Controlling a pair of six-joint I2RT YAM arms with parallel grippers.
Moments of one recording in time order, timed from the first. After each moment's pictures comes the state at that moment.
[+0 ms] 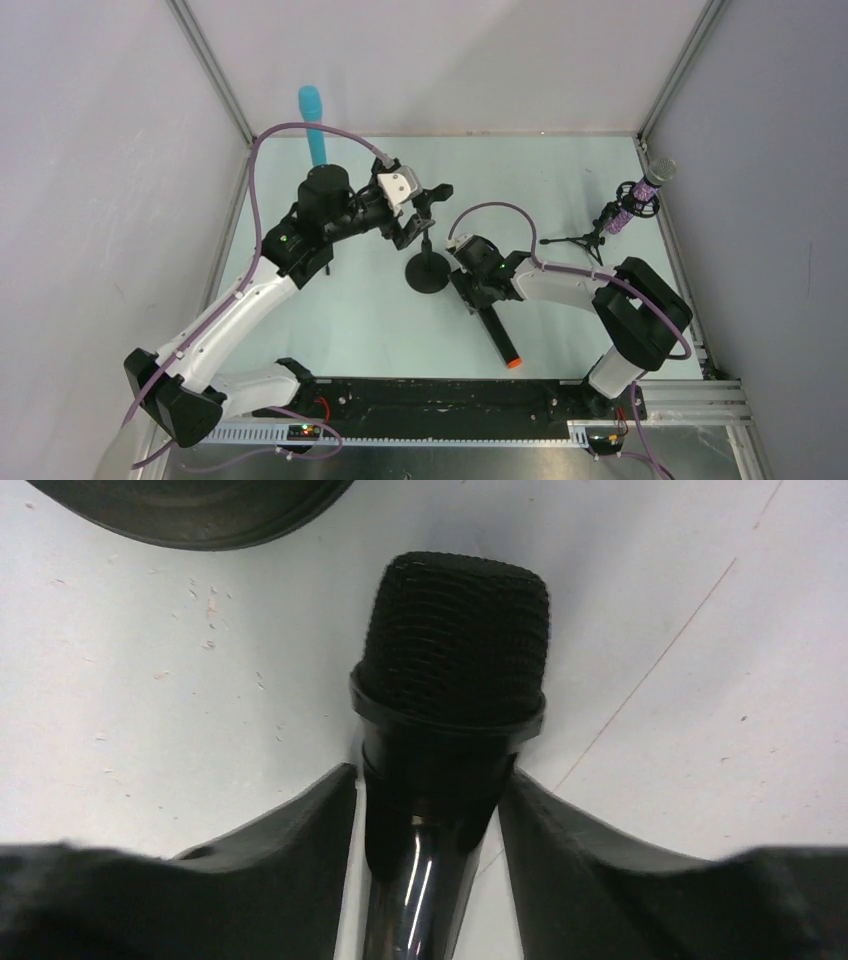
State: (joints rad) left arm -0.61 1.13 1.16 -0.25 0.39 0.39; right arm 0.83 1.63 0.90 -0.37 0.13 0.21
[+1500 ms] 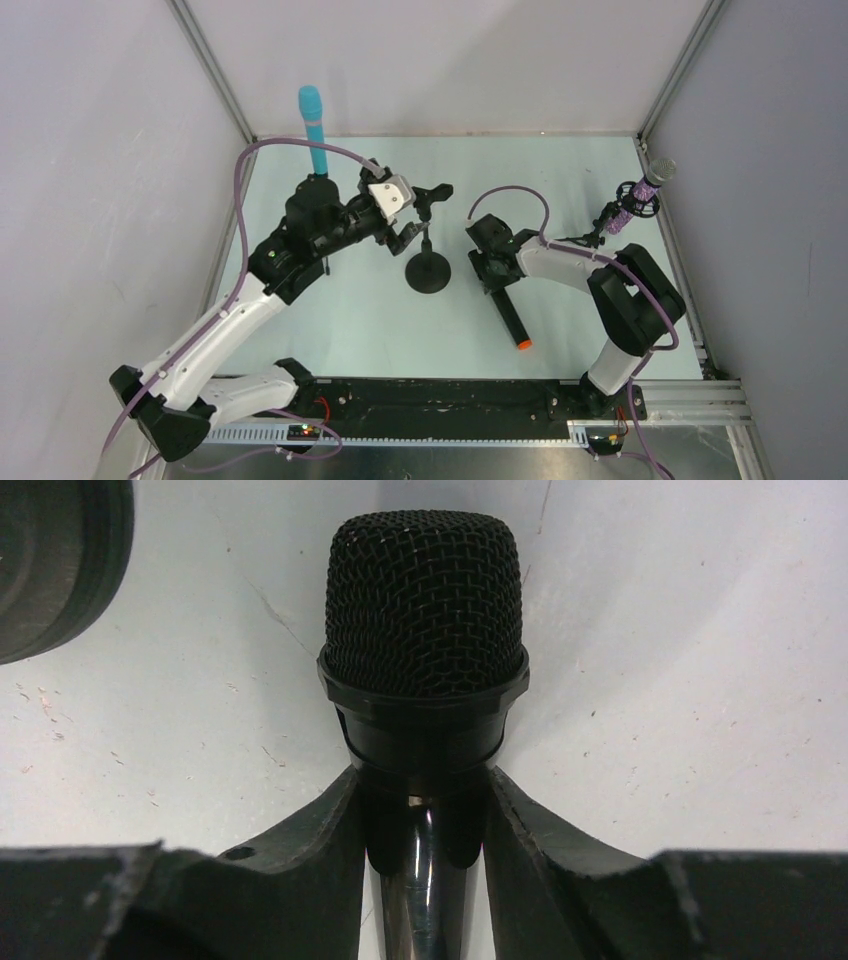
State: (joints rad) left arm -0.67 1.05 1.12 -0.25 0.27 0.40; right arm 0.68 1.69 1.00 -0.49 0.15 0.24
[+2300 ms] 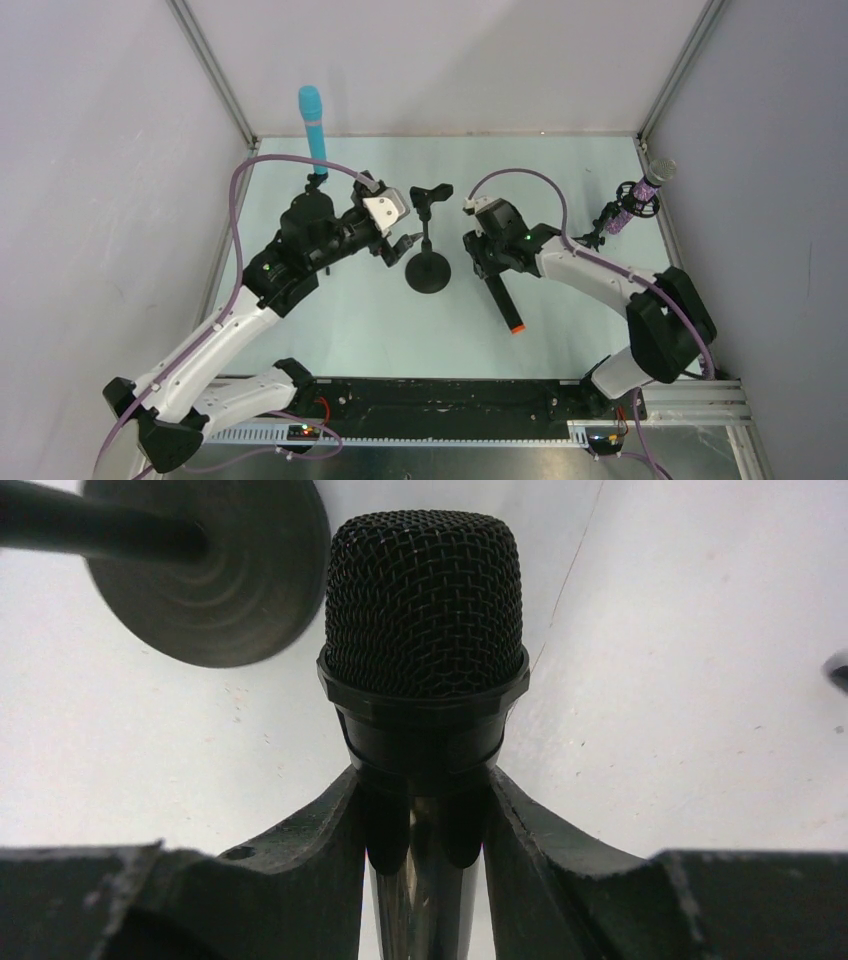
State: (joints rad) left arm -0.68 0.97 1.04 -0.25 0.23 0.41; right arm 0.68 1.55 1.03 -0.47 0.07 0.18
